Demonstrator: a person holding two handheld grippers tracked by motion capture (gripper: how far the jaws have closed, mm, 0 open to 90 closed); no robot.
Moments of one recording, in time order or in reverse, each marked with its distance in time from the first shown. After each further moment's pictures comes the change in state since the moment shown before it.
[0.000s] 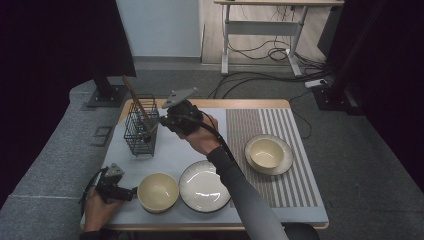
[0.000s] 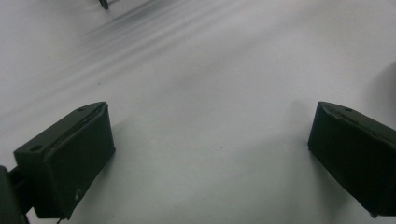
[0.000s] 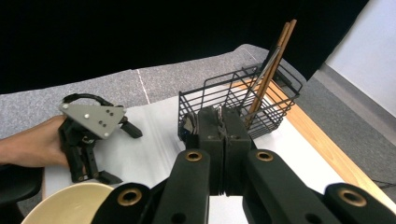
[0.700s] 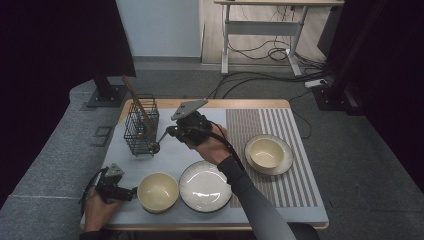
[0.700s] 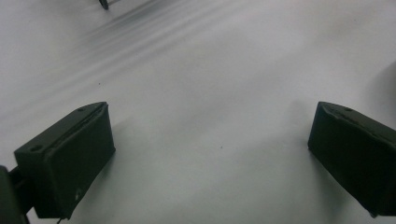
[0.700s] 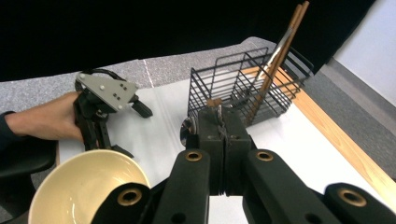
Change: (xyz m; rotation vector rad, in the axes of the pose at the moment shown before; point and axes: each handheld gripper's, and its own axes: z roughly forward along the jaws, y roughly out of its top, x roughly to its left) left arm 0.000 0.000 0.000 -0.002 -0.001 0.000; right arm 0.006 -0.027 -0.016 0.022 0.019 -0.008
